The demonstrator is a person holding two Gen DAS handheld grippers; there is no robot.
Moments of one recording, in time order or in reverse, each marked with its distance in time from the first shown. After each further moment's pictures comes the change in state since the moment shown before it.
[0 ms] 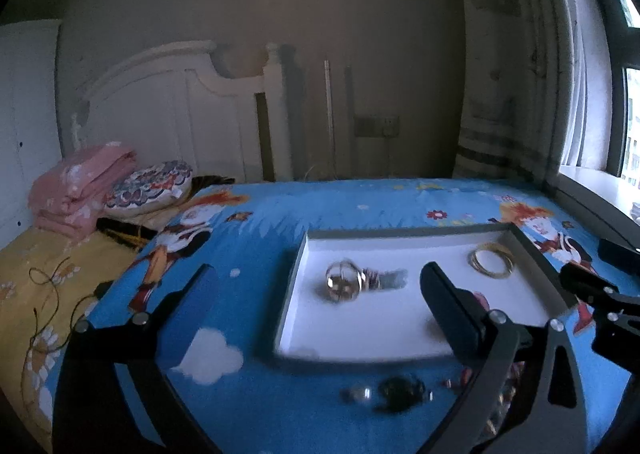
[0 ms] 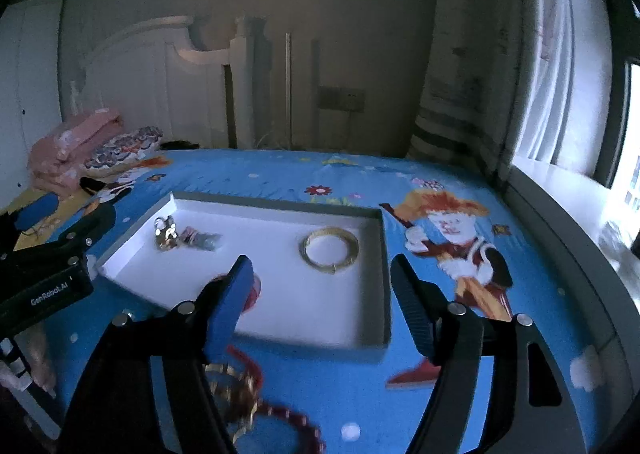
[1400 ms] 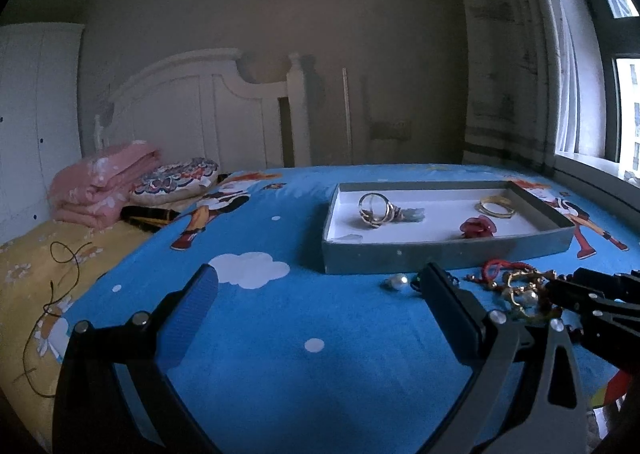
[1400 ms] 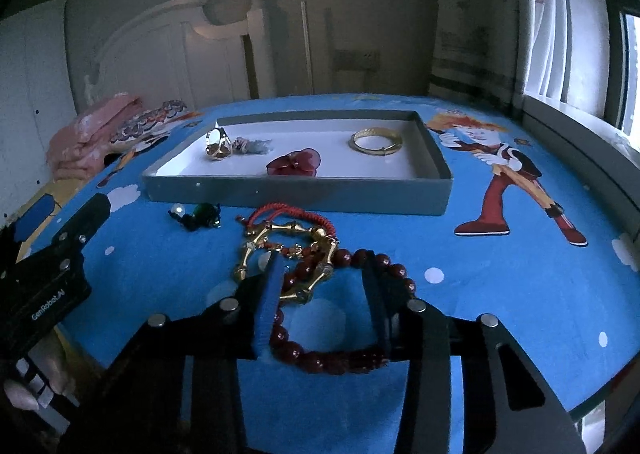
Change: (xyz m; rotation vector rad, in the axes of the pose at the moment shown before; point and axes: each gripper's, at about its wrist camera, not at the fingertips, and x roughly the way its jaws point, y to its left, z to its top) left arm -0.058 0.022 -0.085 -0.007 -0.071 0.053; right arm -0.021 0.038 -0.086 0.052 0.095 0.076
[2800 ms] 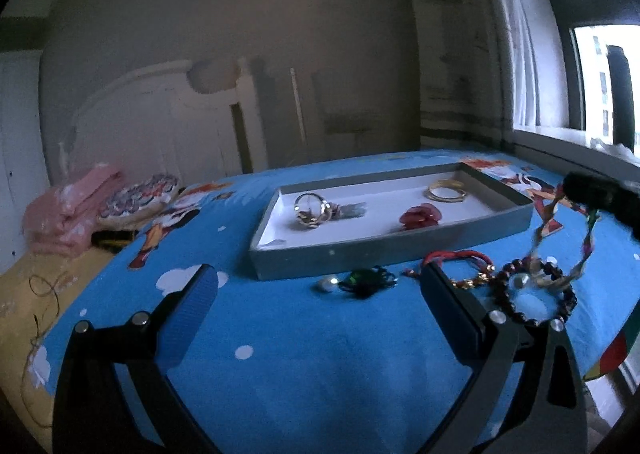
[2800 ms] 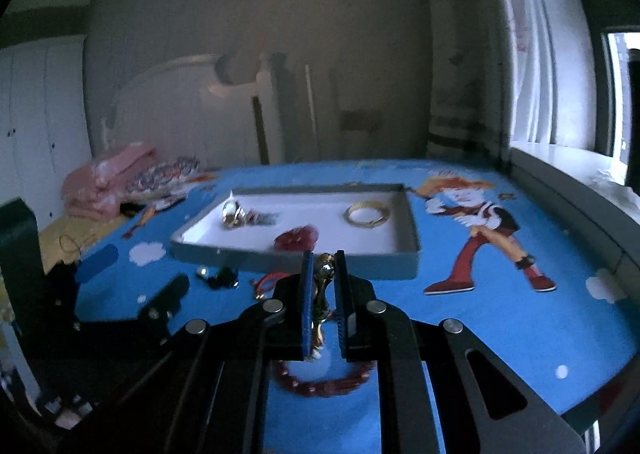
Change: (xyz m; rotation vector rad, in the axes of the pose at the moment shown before) left arm 0.001 -0.046 0.003 0.134 -0.006 -0.114; right arm -0.060 -0.020 0.017 0.029 -0.223 0.044
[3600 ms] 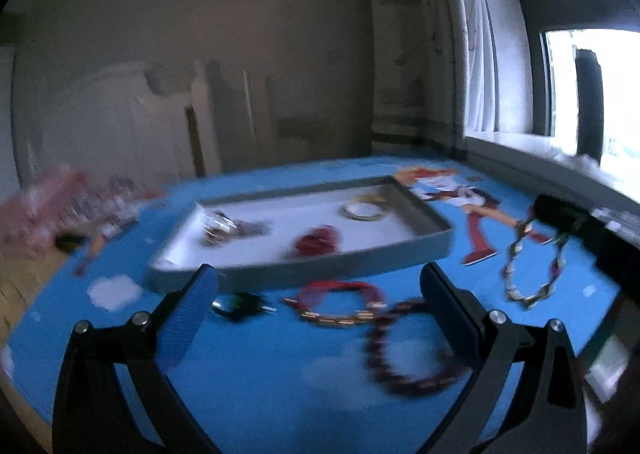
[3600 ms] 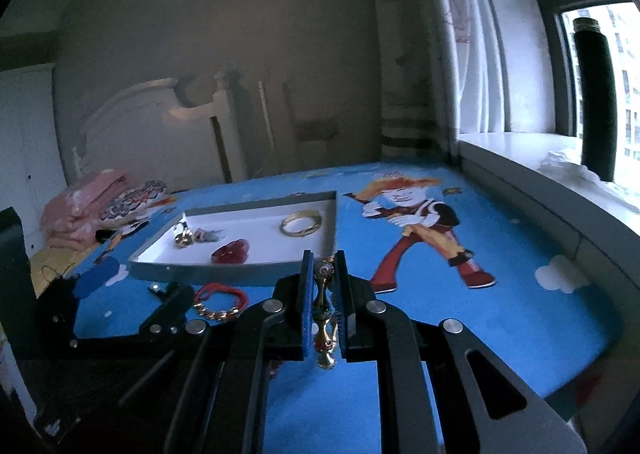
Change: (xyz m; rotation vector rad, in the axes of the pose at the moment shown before) left arm 0.001 -0.079 0.027 -0.039 0.029 -0.154; right arm -0.018 -0.061 -0.002 0.089 -0.032 -0.097
